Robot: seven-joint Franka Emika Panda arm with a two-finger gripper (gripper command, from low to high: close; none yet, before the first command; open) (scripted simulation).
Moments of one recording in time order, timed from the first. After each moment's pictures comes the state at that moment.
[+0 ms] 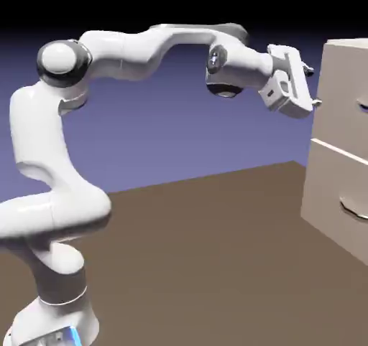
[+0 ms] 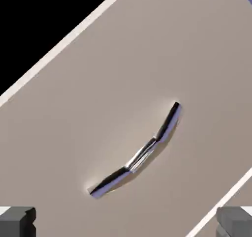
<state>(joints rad) -1.66 -0.62 1.50 -1.85 1.89 2.88 0.30</state>
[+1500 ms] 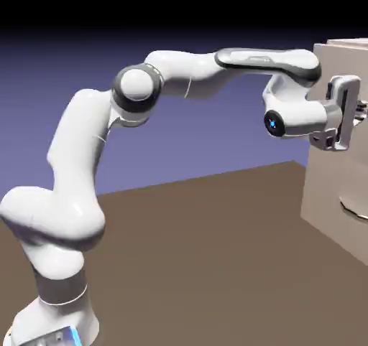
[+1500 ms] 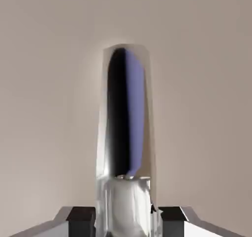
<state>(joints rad) -2.36 -0.59 2.13 -1.49 2.77 2.78 0.06</state>
